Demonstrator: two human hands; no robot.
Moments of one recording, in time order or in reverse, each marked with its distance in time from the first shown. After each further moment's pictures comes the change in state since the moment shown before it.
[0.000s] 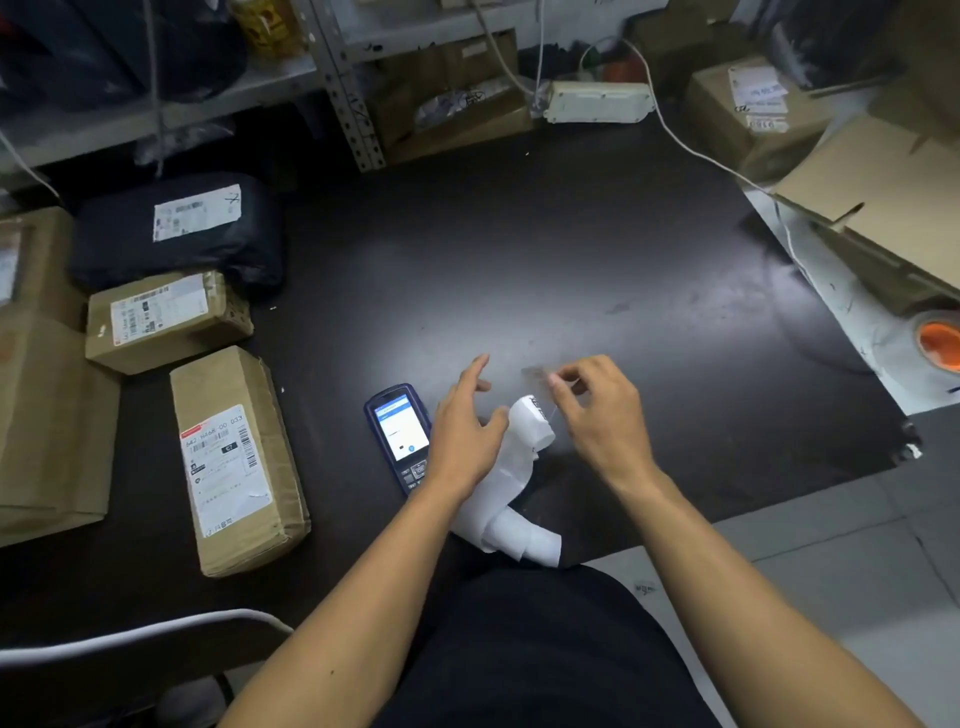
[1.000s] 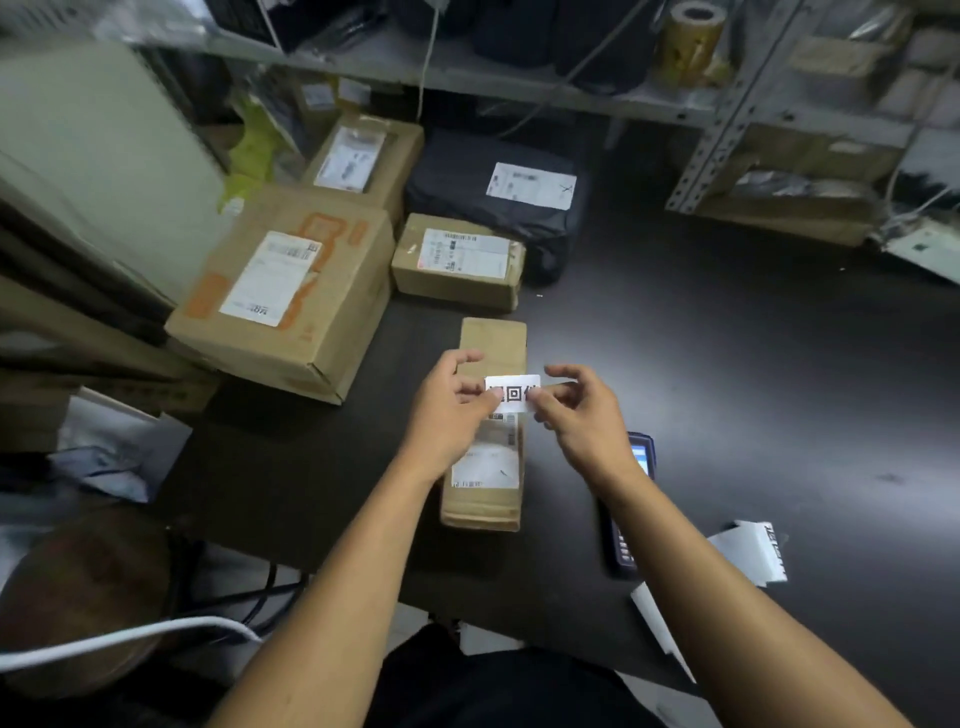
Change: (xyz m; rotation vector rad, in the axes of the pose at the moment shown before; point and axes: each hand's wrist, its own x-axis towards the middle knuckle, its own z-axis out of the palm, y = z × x) left_hand -0.030 -0.114 -0.260 -0.475 0.345 -0.259; right_hand -0.006 -0.216 0.203 0.381 -0.631 0.165
